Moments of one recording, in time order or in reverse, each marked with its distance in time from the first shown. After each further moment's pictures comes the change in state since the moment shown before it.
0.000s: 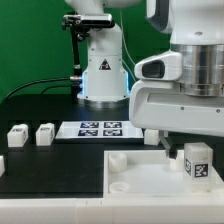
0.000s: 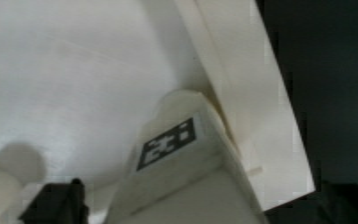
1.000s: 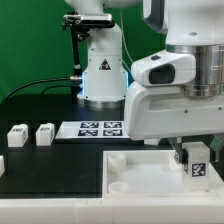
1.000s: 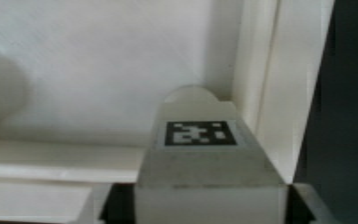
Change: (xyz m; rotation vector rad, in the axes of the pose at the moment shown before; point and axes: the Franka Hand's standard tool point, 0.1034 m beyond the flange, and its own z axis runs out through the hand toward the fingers) arm 0.000 0.002 0.000 0.004 -0.003 -0.352
